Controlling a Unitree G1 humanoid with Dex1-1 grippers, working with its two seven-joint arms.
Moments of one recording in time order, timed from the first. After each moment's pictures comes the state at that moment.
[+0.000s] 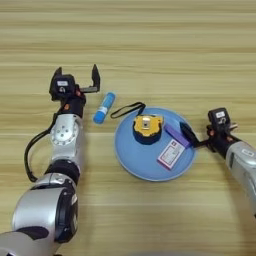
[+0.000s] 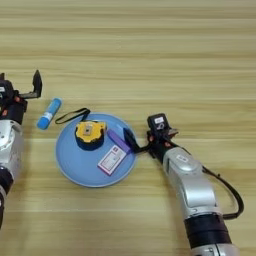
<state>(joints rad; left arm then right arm) -0.60 0.10 0.22 1.07 -0.15 -0.74 -0.13 -0.16 -0.20 0.03 0.14 0.10 0.25 0.32</state>
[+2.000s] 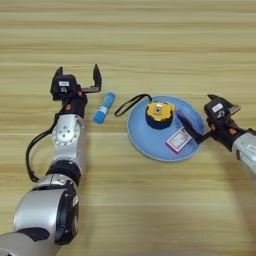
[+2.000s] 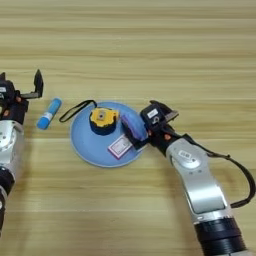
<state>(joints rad) -0.59 0.09 0.20 1.06 -0.15 -0.75 -0.11 -0.12 -0.29 0.12 -0.13 -0.03 0.28 0.40</state>
